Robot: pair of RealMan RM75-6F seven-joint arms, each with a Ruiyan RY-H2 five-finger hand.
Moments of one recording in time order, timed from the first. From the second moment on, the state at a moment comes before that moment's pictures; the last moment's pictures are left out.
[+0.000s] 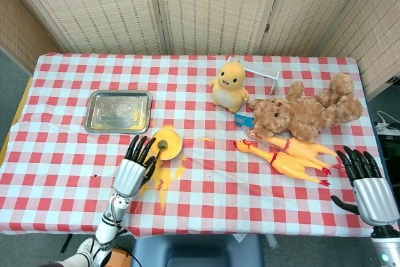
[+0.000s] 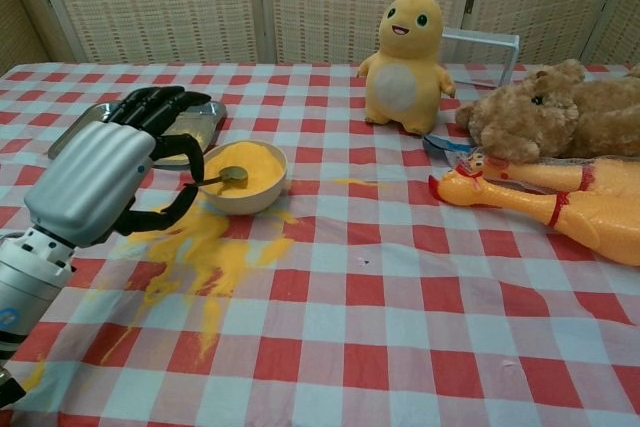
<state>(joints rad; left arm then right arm) -0.51 -2.14 -0.06 -0.53 1.63 1.66 -0.03 0.03 -1.09 0.01 -1.67 -1.59 1.52 -0.09</state>
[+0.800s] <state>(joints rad) -0.58 -2.20 -0.12 -0.39 1.62 1.77 -0.12 0.03 -1.09 0.01 -1.67 -1.59 1.53 -0.09</state>
